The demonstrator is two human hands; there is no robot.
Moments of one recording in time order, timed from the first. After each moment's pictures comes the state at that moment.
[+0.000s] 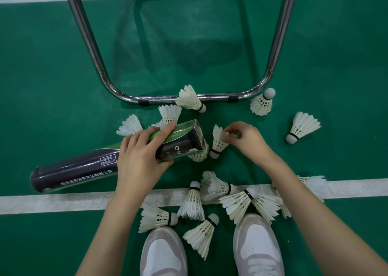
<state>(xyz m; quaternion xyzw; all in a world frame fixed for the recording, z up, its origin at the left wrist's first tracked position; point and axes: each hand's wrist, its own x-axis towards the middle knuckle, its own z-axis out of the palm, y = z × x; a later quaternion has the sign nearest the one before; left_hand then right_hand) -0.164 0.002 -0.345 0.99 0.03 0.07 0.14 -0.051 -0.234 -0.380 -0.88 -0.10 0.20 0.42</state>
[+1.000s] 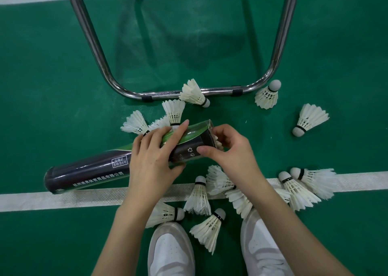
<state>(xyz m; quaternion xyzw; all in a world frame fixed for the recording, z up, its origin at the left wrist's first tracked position) -0.176 -0.015 -0.337 0.99 0.00 0.05 0.13 -0.125 -0.183 -0.318 -0.75 0.00 0.19 0.64</state>
